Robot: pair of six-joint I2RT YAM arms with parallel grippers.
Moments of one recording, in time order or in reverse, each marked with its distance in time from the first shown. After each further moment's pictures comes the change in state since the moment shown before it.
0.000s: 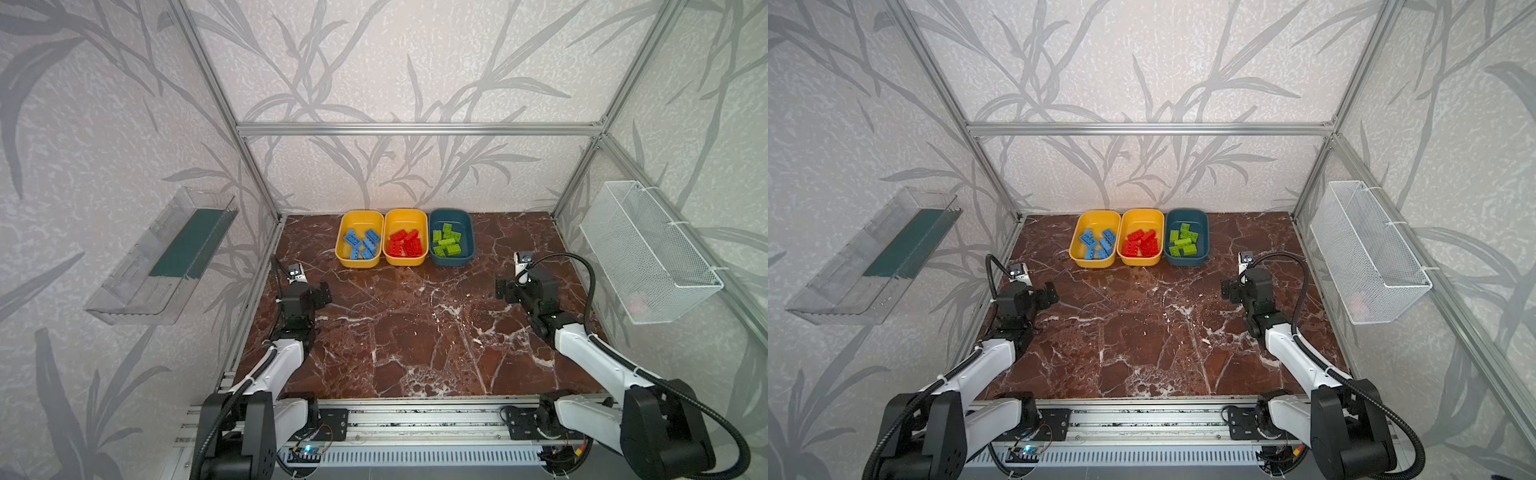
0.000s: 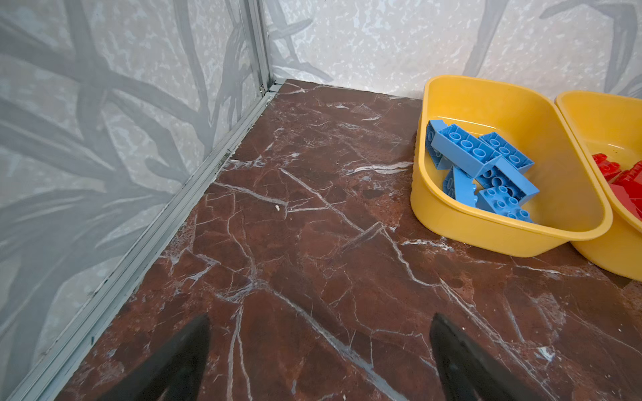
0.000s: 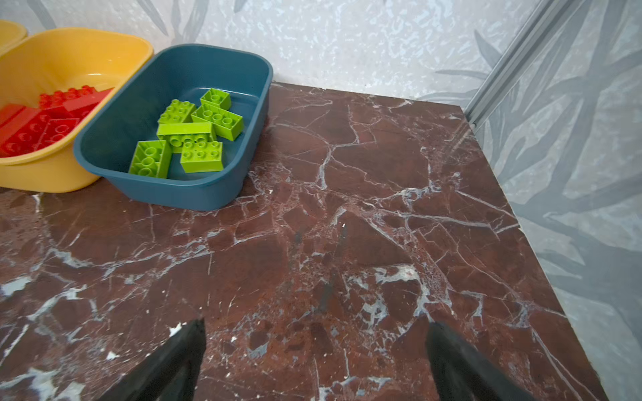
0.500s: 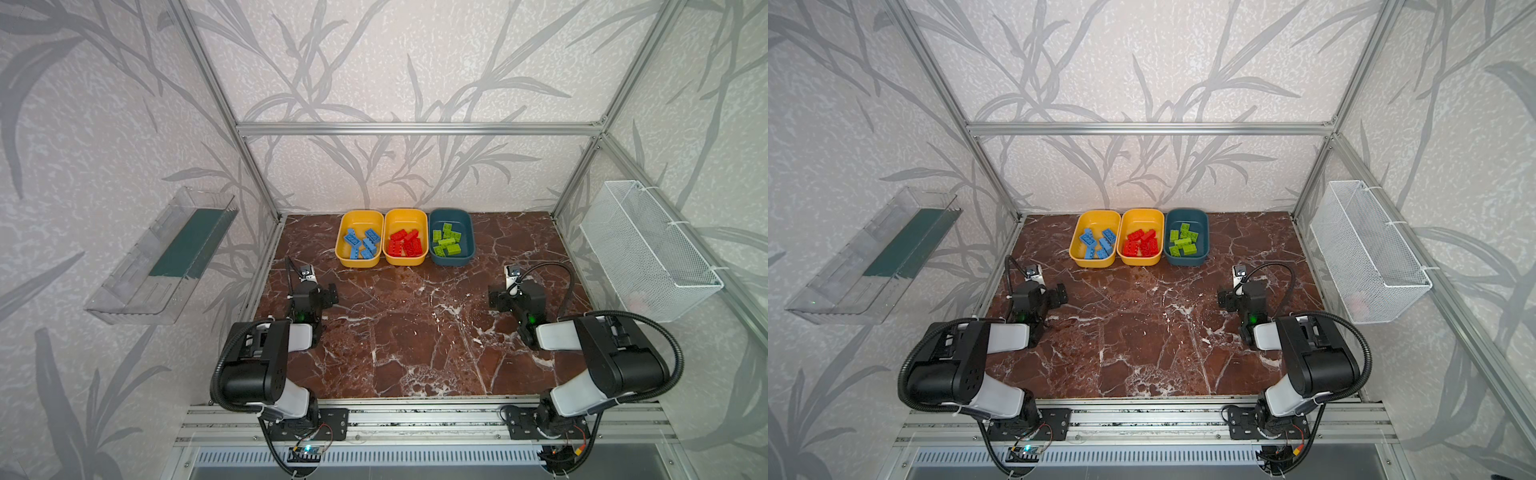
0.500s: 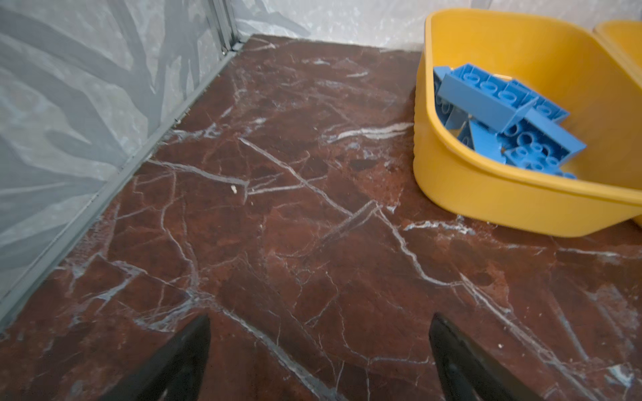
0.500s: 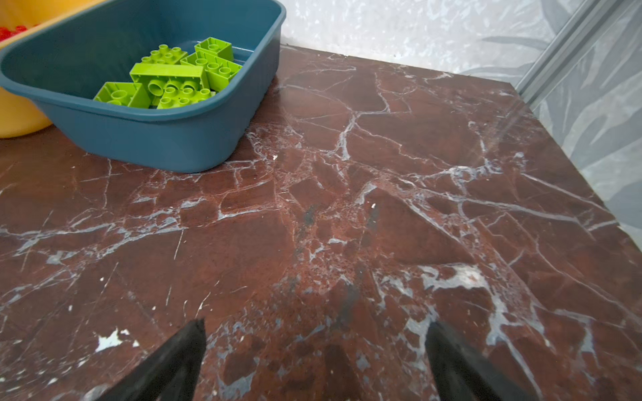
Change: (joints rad) left arm 0.000 0.391 0.001 0.320 0.063 0.023; right arm -0.051 0.397 -0.159 0.577 -0.119 -0.054
